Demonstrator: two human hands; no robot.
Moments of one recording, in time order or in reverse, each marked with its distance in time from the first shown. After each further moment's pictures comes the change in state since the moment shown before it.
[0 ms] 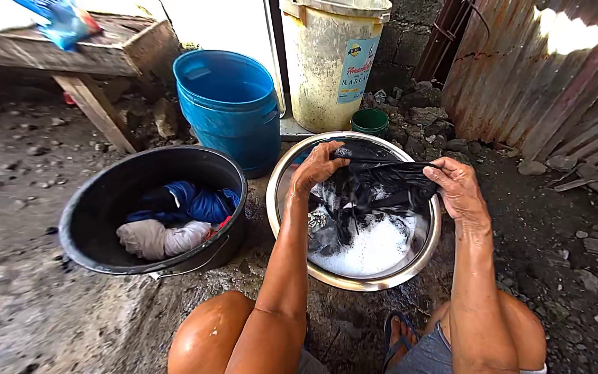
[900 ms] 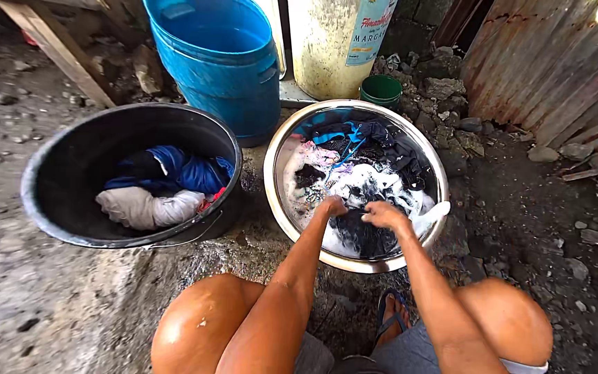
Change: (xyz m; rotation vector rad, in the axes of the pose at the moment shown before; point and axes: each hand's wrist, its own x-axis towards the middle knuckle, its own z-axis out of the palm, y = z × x) left_hand -0.072 -0.169 0.146 0.267 -0.535 -0.844; right_hand -0.051 0.151 0.109 -0.862 -0.943 0.671
